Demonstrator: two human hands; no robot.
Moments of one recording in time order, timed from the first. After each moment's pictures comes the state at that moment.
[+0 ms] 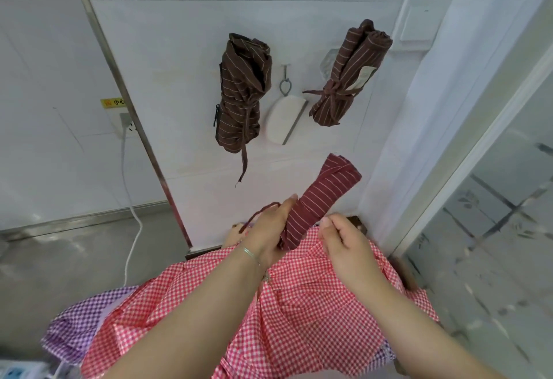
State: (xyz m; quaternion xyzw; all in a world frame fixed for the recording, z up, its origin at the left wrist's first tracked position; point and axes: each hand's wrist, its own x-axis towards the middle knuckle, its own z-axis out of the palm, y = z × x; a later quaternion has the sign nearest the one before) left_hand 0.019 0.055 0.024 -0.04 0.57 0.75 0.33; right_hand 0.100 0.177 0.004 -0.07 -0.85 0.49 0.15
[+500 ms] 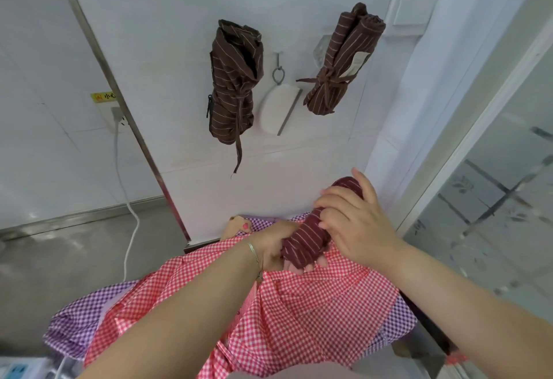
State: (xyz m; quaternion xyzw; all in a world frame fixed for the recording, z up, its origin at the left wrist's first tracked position) left_hand 0.030 0.051 0.009 0.07 0.61 0.57 0.55; right_hand 0.087 0.222 0.008 0.25 -0.90 0.01 0.36
